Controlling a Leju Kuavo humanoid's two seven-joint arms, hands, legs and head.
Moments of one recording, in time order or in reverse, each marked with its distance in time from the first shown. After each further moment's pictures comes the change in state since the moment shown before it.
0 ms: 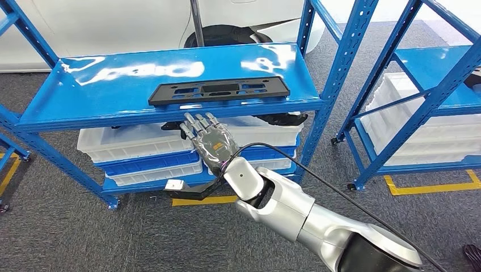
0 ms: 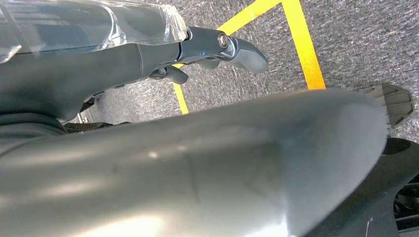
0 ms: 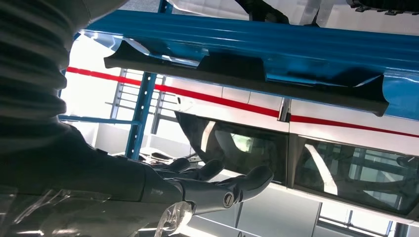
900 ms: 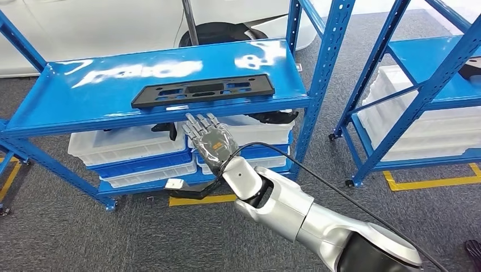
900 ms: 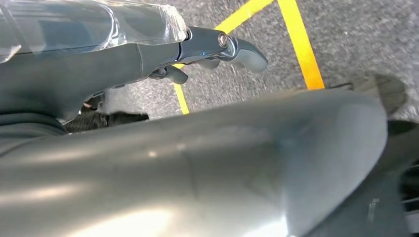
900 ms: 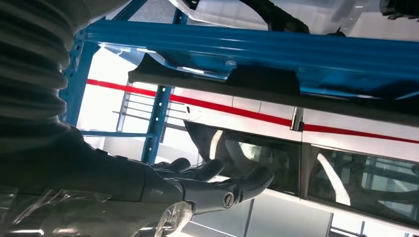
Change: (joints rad) left arm -0.002 0.004 -0.019 0.008 -0.010 -0.002 -0.007; right arm -0.010 0.014 0.016 0.016 -0.010 0.018 0.001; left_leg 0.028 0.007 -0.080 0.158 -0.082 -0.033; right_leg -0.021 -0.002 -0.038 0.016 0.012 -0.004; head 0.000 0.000
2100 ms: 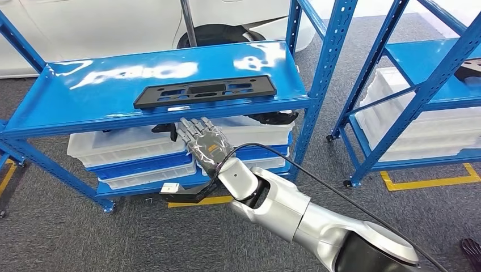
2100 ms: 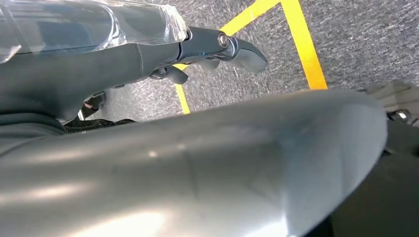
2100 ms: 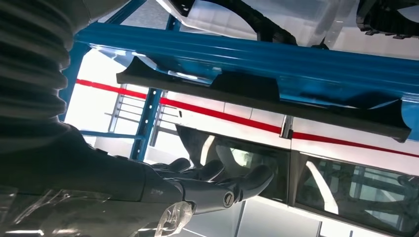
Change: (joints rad) left arm 0.006 0.001 -0.001 0.002 0.012 0.002 -0.004; right arm -0.009 0.011 0.017 0.000 -0.045 0.033 0.000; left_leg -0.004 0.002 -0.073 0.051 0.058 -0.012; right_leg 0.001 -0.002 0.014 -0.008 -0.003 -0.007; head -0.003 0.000
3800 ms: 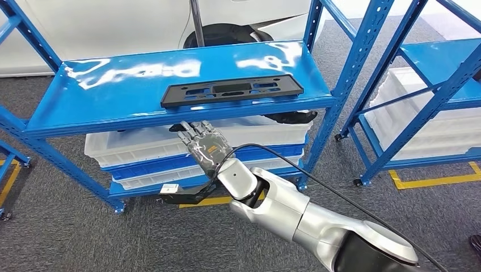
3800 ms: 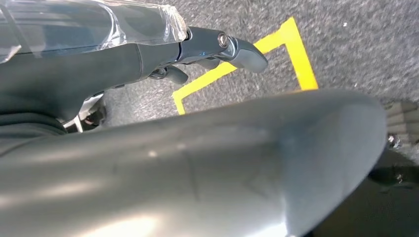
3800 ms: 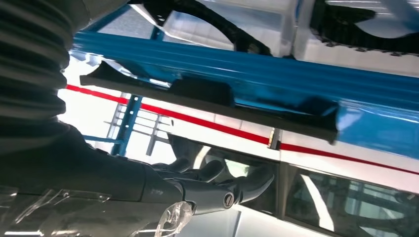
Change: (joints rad) left arm 0.002 -0.003 -0.002 0.002 0.000 0.000 -0.014; right arm -0.004 -0.002 0.009 0.002 -0.052 0.028 0.002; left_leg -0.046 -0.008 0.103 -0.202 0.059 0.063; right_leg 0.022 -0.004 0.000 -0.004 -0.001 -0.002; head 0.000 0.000
